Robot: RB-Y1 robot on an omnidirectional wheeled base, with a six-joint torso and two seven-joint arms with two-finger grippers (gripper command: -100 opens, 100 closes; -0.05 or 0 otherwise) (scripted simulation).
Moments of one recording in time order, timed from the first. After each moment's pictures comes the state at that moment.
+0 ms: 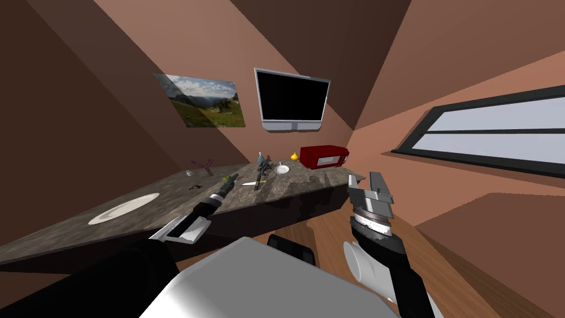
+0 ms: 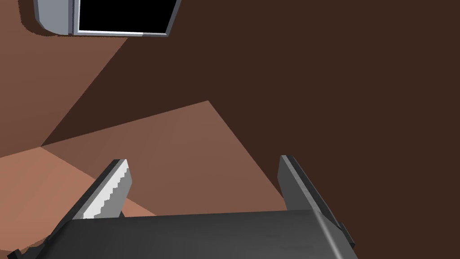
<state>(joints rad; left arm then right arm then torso) 0.71 0.60 0.38 -2.08 0.22 -0.23 -0.05 0.46 0.01 0.04 -2.36 0.03 -0.46 0.07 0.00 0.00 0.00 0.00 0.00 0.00</state>
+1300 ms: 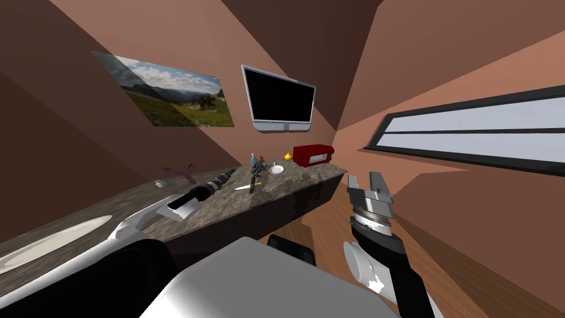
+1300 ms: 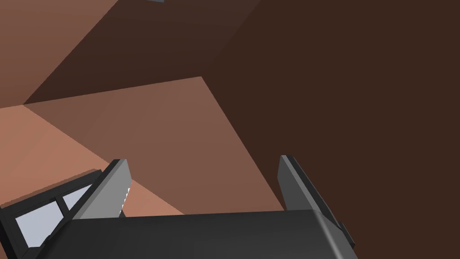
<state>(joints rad) 0.72 0.98 0.48 -1.93 0.41 -0.02 -0.08 0.46 0.01 0.04 -2.36 0.03 -0.46 0.07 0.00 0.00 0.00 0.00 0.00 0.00</state>
